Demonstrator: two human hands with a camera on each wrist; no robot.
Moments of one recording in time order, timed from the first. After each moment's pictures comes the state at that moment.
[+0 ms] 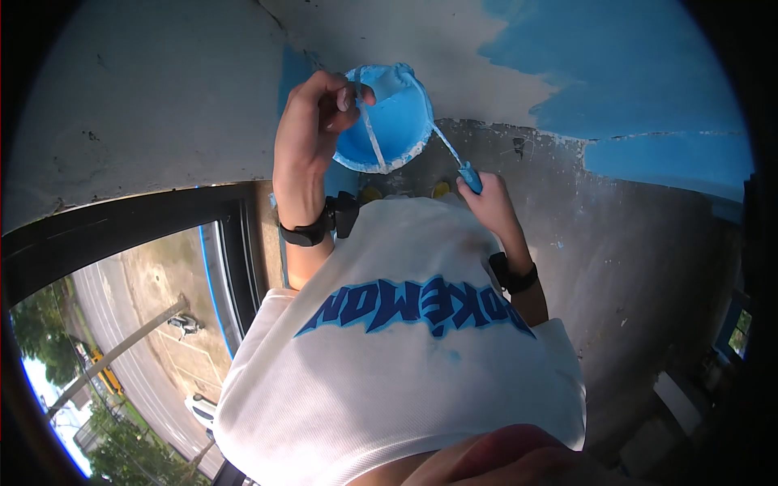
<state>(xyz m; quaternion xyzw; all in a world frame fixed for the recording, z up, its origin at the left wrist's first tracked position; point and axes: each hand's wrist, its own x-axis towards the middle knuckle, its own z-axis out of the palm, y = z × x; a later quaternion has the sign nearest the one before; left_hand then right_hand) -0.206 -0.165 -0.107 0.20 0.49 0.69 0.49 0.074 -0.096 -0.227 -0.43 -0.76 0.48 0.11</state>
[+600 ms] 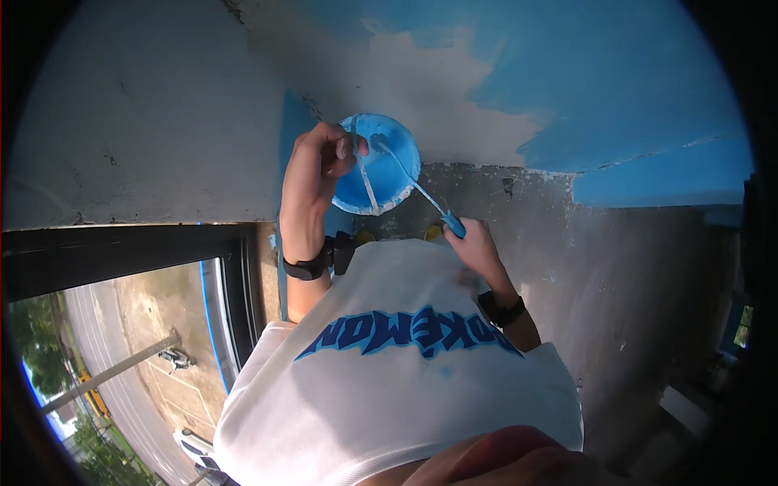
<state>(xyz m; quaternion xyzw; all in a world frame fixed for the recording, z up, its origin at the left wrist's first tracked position) -0.204 -0.160 -0.099 0.19 0.50 0.69 0.49 0.075 -0.101 -0.221 -0.44 -0.77 0.45 0.09</state>
